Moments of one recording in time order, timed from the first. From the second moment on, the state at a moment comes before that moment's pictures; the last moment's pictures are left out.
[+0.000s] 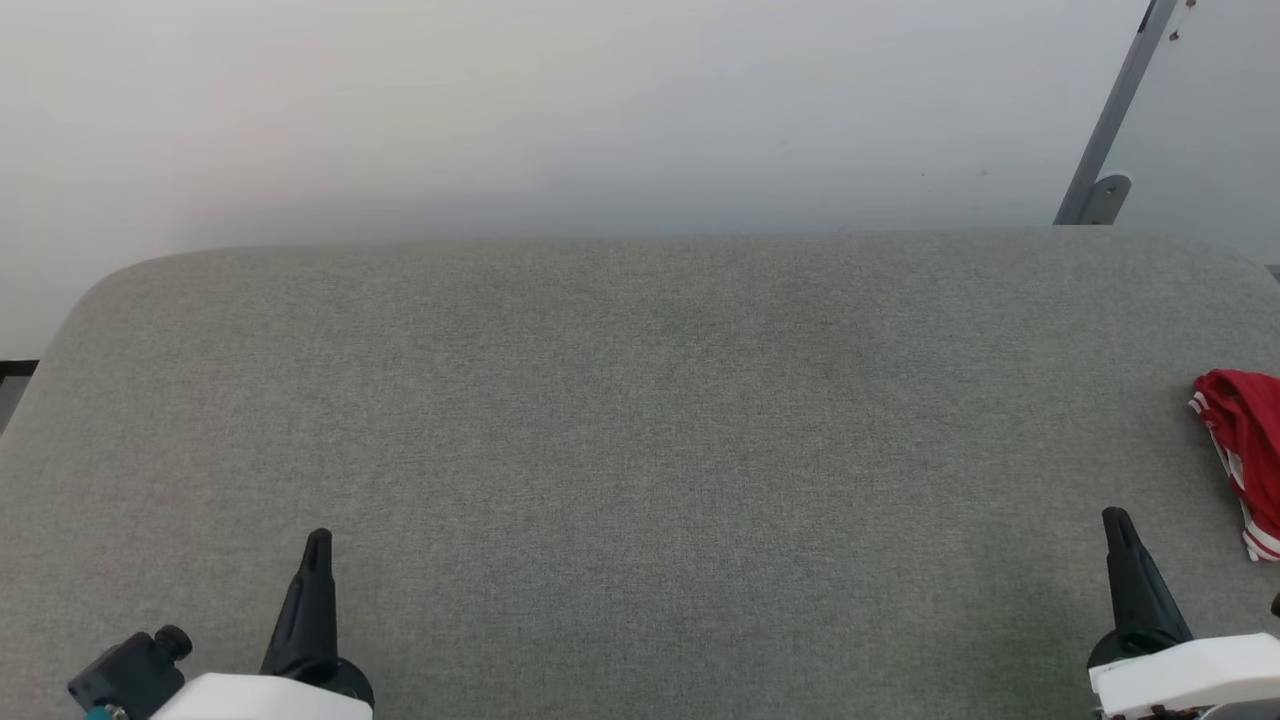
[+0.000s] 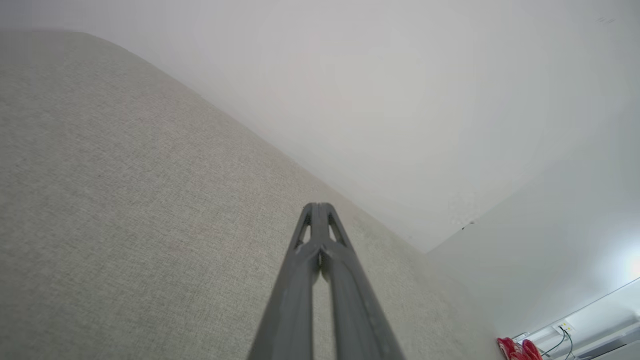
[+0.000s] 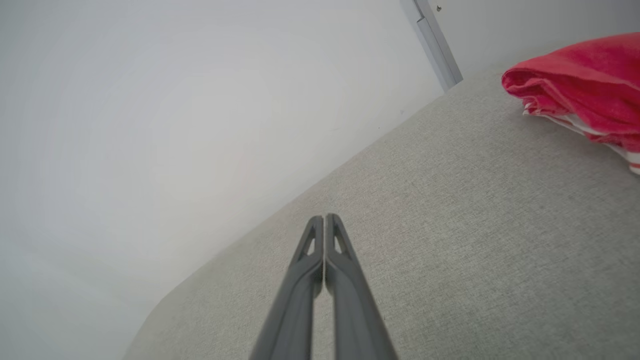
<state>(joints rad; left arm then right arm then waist) 0.08 0.11 -0.01 0.13 -0.80 -0.13 -0.15 0.07 -0.15 -0.09 0.14 0.84 0.13 -0.08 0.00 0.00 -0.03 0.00</state>
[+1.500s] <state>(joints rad) -0.02 0.09 0.04 0.19 -1.28 -0.13 -0.01 -0.03 -0.09 -0.10 0.20 1.28 0.13 0.03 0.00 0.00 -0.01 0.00</state>
